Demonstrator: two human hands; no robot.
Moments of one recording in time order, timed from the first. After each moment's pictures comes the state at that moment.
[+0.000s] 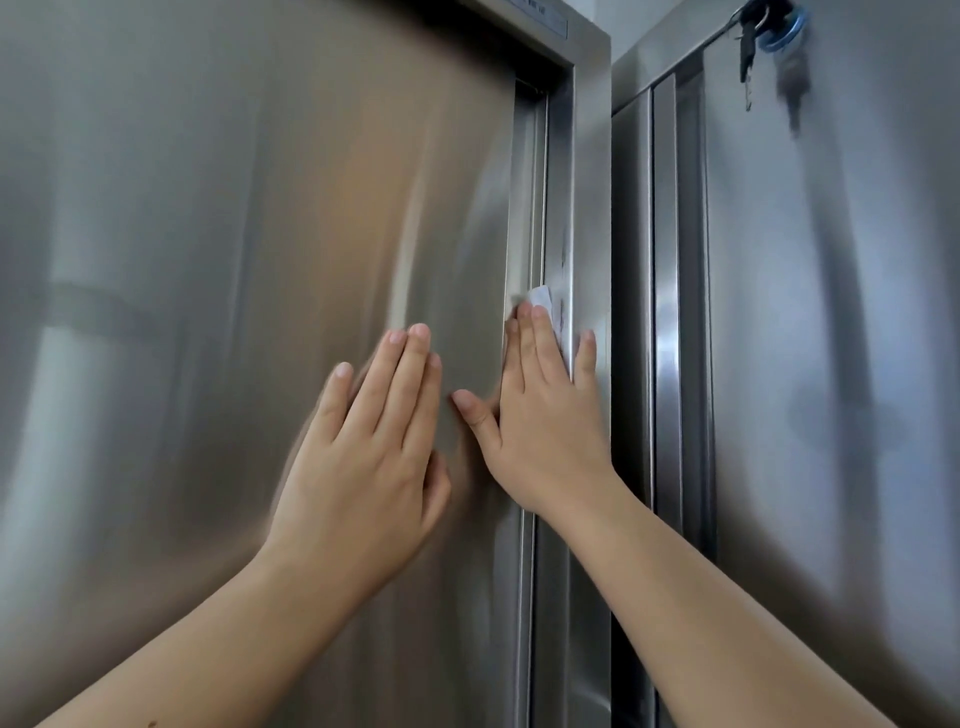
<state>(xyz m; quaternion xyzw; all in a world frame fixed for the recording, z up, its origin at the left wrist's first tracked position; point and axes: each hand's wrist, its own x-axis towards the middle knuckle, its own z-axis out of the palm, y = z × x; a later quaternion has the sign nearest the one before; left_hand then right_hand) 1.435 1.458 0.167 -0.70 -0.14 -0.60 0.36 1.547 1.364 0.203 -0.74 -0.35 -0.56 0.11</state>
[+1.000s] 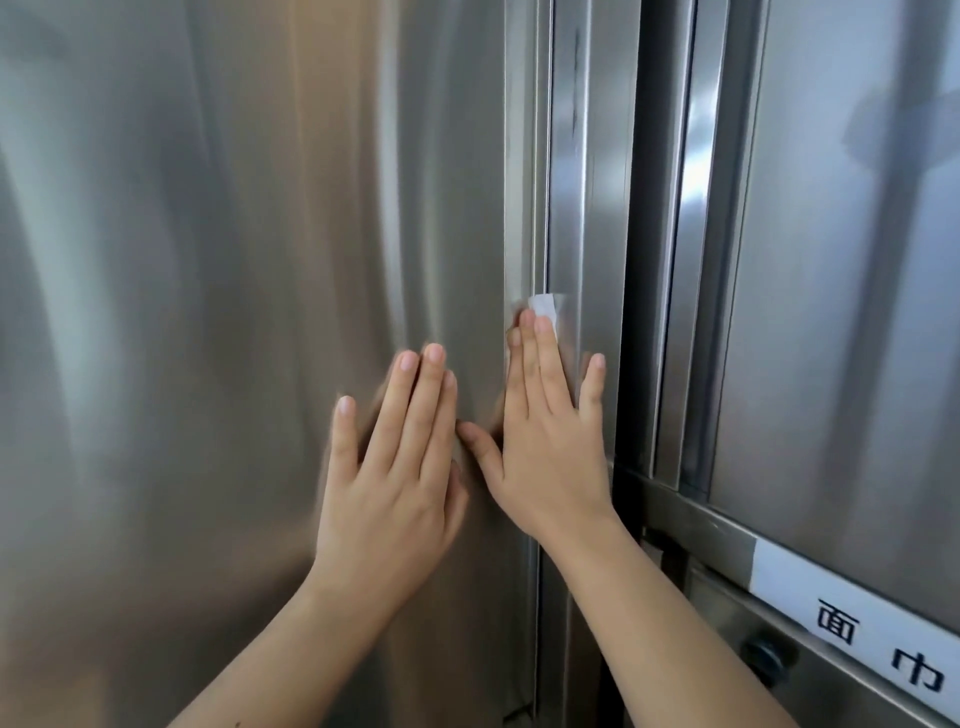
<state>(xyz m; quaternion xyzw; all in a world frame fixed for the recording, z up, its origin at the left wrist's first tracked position) 1.436 1.453 0.016 -0.74 -0.14 -0.57 0.34 1.529 1.359 0.040 -0.81 -0.30 -0.50 0.07</state>
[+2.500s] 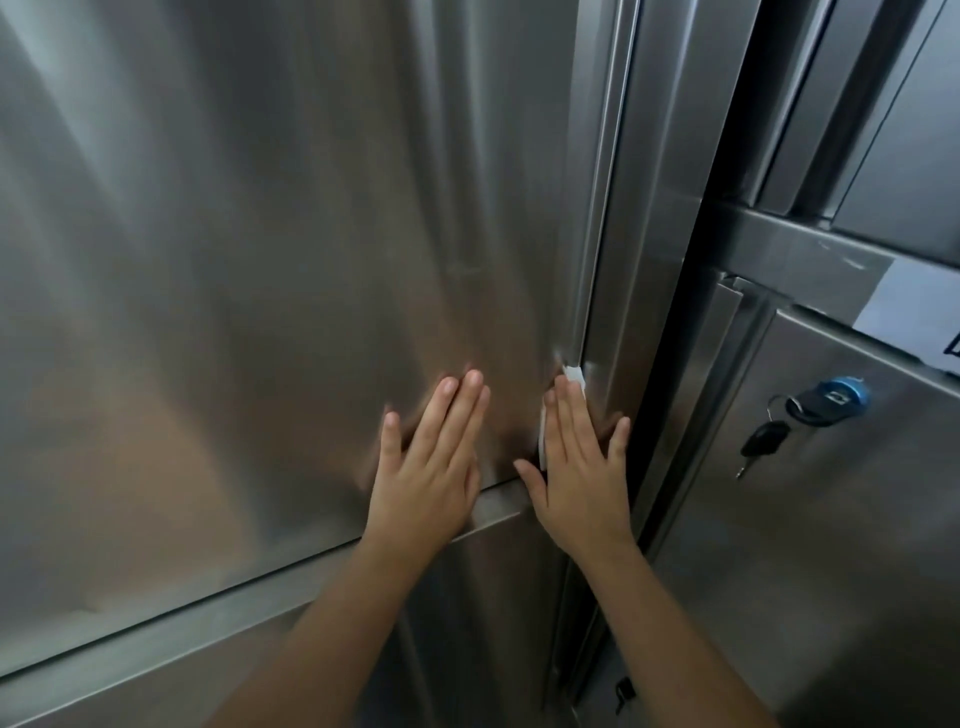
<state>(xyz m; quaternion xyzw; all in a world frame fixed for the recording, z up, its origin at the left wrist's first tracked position) 1.400 1.456 -0.194 -0.83 -0.15 -0.42 0.35 1.514 1.331 -0.210 -0.87 -0.39 -0.28 0.11</state>
